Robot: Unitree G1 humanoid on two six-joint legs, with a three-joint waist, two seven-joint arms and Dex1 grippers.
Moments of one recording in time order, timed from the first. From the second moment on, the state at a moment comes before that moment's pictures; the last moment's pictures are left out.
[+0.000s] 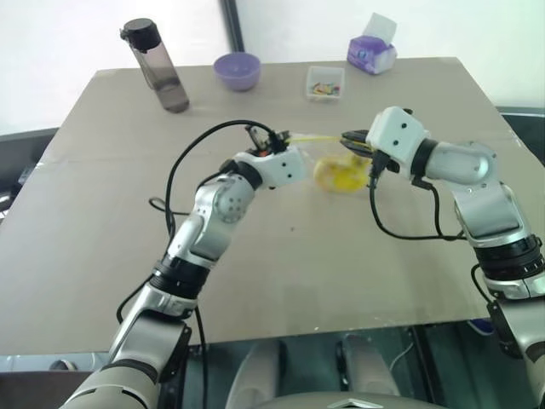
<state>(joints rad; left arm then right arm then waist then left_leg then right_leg) -0.65 0.44 -0.28 0.07 0.57 0.01 -0.29 -0.75 -0.59 0.21 -0.08 -0.13 0.15 0.82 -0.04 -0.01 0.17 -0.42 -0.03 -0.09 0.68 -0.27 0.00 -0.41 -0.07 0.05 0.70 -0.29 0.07</state>
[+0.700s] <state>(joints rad) -0.67 0.47 -0.27 0.08 0.66 0.15 -0.20 -0.75 -0.61 0.21 -0.08 -0.12 0.14 0.82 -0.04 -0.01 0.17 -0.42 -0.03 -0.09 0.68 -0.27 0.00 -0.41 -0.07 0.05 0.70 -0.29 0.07</state>
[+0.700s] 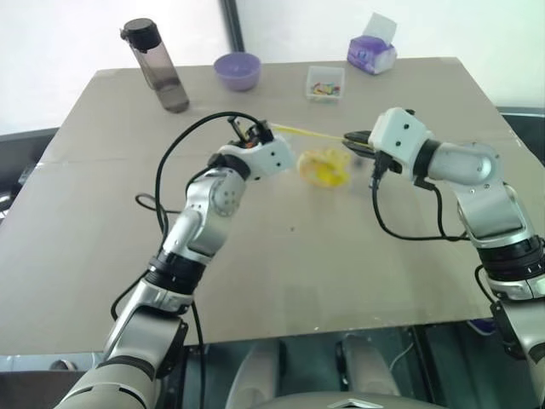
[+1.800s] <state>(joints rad) -0.44 0.47 -0.25 -0.20 0.29 0.40 -0.64 -0.57 -0.66 0.18 -0.12 -0.05 0.19 0.79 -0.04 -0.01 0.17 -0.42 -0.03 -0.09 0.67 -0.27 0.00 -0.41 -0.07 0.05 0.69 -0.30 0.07</state>
